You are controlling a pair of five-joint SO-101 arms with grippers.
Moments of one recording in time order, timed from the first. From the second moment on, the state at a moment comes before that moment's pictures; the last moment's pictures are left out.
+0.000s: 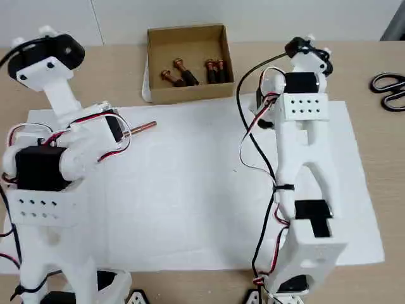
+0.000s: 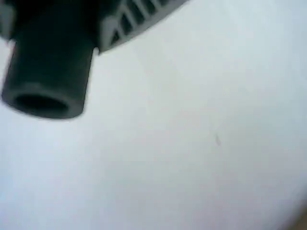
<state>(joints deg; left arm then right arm) 0.3 -27.0 -5.1 93.7 28.8 -5.9 14.1 -22.7 87.8 -33.7</state>
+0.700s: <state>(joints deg) 0.3 -31.3 -16.5 92.4 28.8 -9.1 -28.8 6.6 94.7 -22.9</state>
